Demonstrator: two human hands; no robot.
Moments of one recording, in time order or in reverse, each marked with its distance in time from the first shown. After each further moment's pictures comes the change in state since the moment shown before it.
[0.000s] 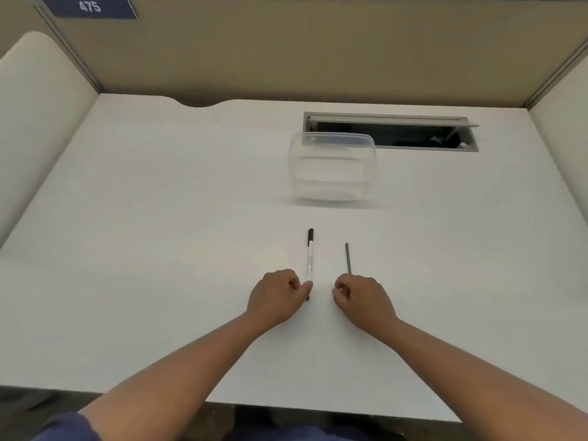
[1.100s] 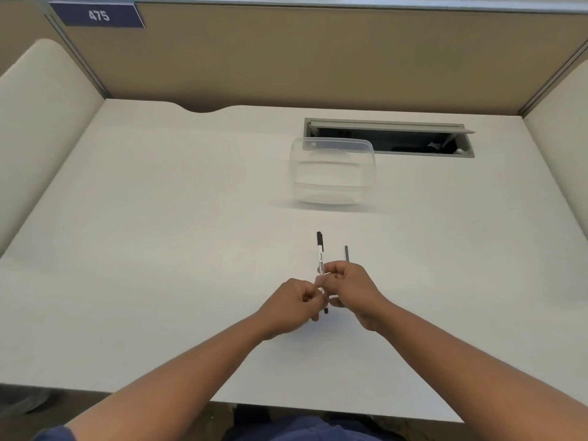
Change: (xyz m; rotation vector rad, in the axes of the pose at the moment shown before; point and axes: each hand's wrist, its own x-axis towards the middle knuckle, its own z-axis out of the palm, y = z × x) left_hand -0.029 0.026 -0.018 -0.390 -0.367 0.046; right_hand 0.001 -0.047 -0.031 0.930 -0.211 0.312
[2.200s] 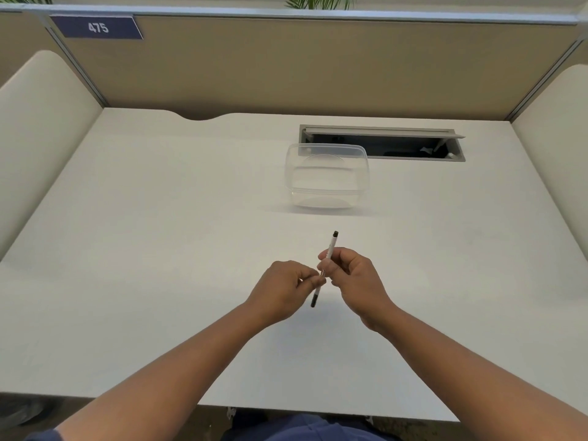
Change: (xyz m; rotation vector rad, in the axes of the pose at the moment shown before) left_hand -0.005 0.032 -0.022 0.288 0.220 0.295; right_hand -0.026 -0.021 -0.003 0.029 0.090 -0.319
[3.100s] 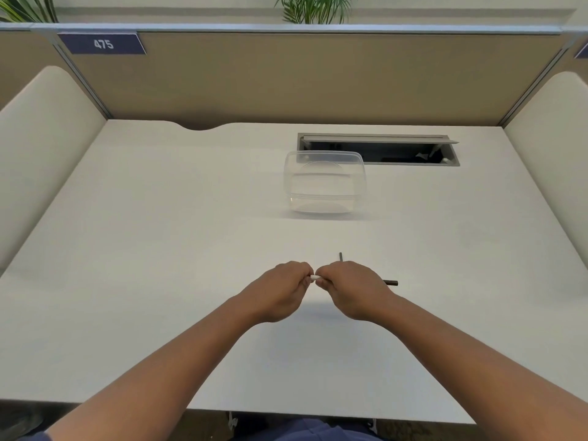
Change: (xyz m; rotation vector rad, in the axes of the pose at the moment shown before) left_hand -0.002 0.001 -0.019 0.274 -0.198 0.074; right_hand 0.006 -0.013 -0.007 -1.195 -0.283 -0.287
